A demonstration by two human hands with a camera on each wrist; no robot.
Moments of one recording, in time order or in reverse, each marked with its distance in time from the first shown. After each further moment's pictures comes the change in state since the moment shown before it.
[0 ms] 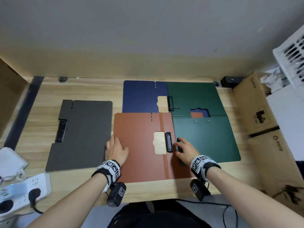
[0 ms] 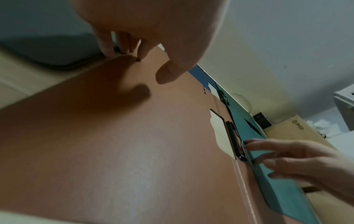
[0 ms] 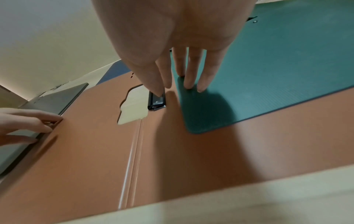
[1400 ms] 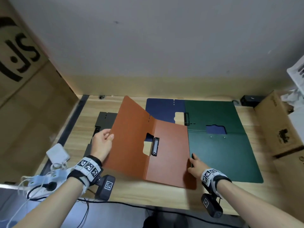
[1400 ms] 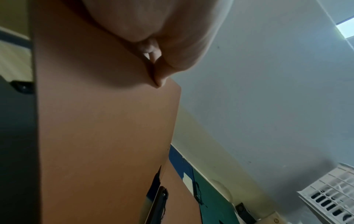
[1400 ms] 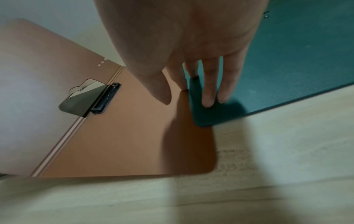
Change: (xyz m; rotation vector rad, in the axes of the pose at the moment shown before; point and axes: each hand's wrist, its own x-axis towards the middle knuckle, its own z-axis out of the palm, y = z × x) left_hand -0.062 -0.020 -0.151 -0.597 0.364 -0.003; right_hand -0.015 0.003 0.005 -0.006 -0.135 0.004
